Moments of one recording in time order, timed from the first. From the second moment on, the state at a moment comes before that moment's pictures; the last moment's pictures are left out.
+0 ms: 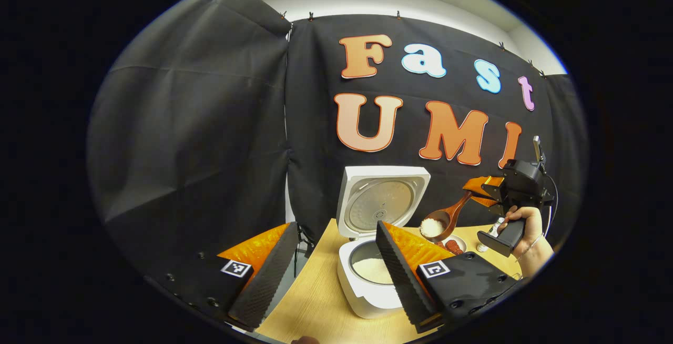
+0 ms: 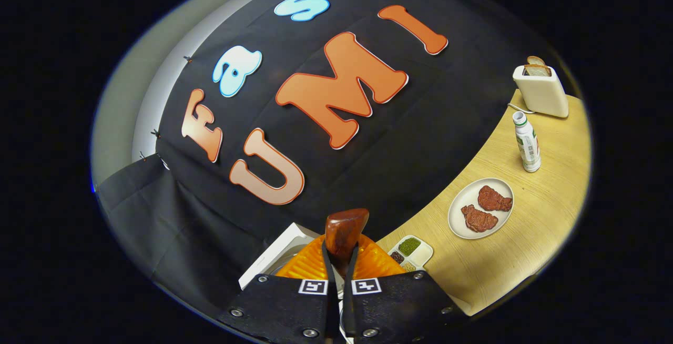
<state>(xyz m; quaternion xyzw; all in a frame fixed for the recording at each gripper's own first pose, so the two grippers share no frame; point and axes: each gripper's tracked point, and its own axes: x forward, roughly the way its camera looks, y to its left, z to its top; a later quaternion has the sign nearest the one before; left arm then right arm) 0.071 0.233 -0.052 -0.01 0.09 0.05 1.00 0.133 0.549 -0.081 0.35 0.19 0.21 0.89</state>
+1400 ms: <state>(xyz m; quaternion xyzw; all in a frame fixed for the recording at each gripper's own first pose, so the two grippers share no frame) 0.068 0.241 -0.062 -0.01 0.10 0.06 0.99 0.086 0.610 -0.068 0.11 0.11 0.33 0.93</state>
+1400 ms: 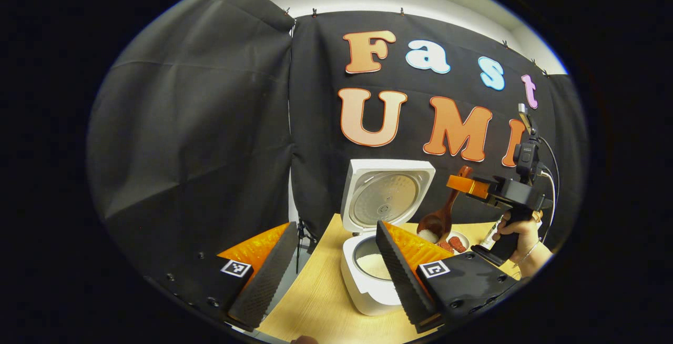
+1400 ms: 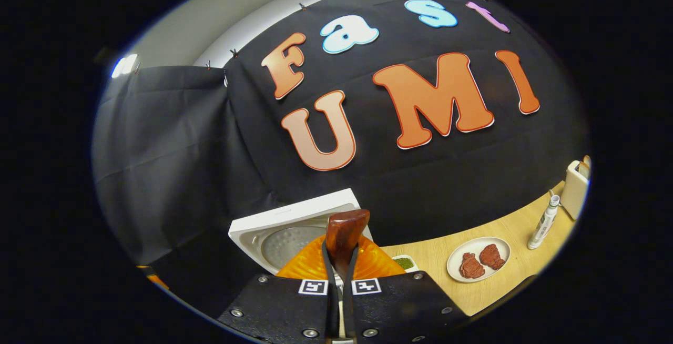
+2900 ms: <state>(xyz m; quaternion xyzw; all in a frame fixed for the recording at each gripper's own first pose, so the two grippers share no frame) 0.067 0.244 -0.067 -0.01 0.11 0.07 0.99 0.051 0.597 -0.042 0.05 0.04 0.39 0.92</state>
